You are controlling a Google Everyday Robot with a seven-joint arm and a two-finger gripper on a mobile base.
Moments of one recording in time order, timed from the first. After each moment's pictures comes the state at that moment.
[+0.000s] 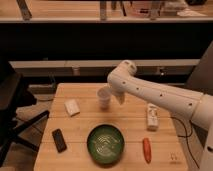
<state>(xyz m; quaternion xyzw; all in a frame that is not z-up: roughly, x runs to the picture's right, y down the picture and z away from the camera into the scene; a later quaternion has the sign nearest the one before) 0.041 0.024 0.811 -0.13 -0.12 -0.39 0.91</state>
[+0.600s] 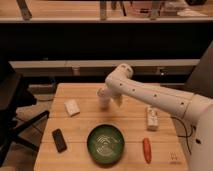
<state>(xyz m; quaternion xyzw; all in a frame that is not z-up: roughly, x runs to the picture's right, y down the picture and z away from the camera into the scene) 0.034 0.041 0.834 -0.14 -0.13 -0.41 0.89</state>
